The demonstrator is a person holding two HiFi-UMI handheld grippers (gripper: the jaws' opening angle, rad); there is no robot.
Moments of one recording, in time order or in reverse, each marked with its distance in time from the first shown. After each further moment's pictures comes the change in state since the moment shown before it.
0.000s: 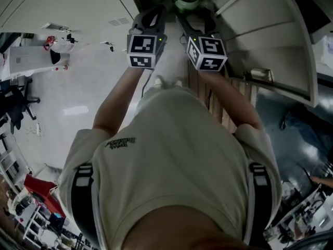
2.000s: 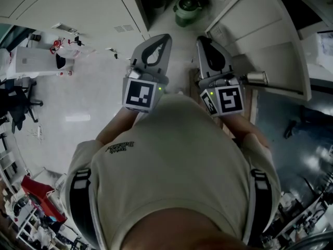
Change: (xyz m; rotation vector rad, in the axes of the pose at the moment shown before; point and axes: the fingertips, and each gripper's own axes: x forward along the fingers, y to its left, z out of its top) left arm -0.102 -0.060 0.067 0.068 -0.140 -0.071; right arm -0.118 0.049 0.070 -0.099 -0.238 0.170
